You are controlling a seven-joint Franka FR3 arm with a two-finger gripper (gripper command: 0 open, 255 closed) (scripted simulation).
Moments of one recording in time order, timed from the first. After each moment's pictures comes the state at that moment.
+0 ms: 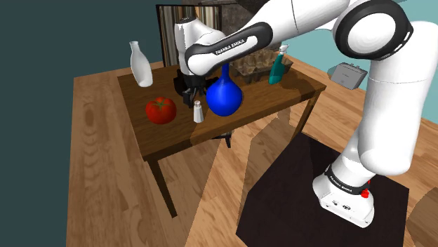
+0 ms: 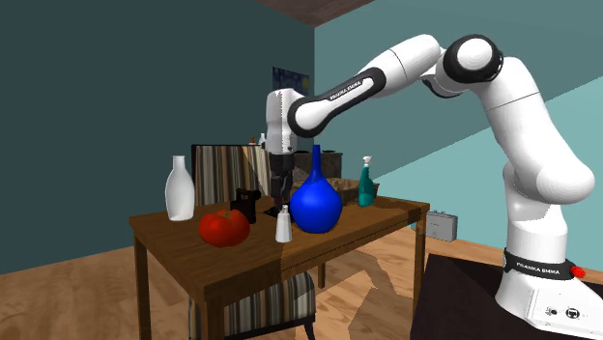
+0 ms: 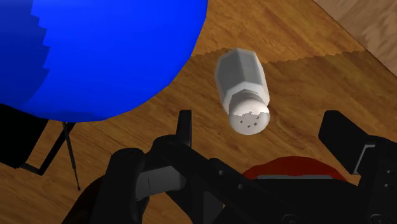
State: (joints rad) arm 0.15 0.37 0.17 -1.70 -0.18 2.08 0.08
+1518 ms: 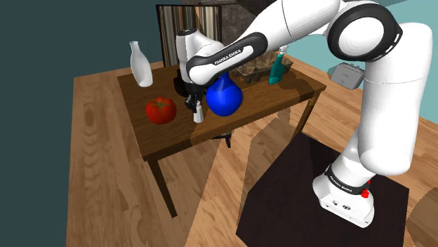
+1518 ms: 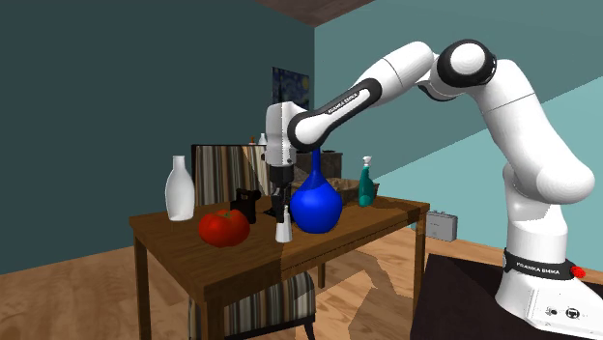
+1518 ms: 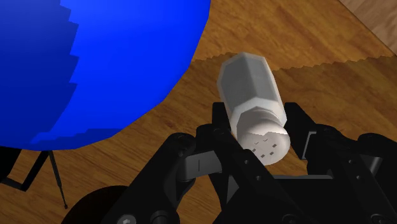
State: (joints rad) arm 0.14 0.41 0.17 -1.73 -0.20 2.15 0.09
